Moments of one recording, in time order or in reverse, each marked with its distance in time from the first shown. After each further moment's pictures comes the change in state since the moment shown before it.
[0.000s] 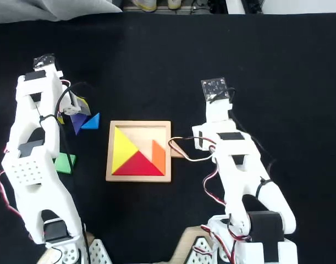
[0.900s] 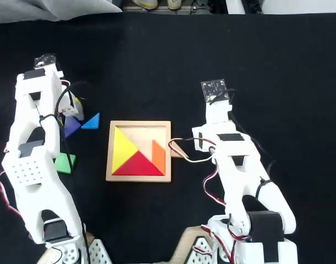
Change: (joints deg) left arm 0.3 0.0 -1.9 5.0 -3.1; right arm 0.0 0.0 0.8 -0.5 -0.1
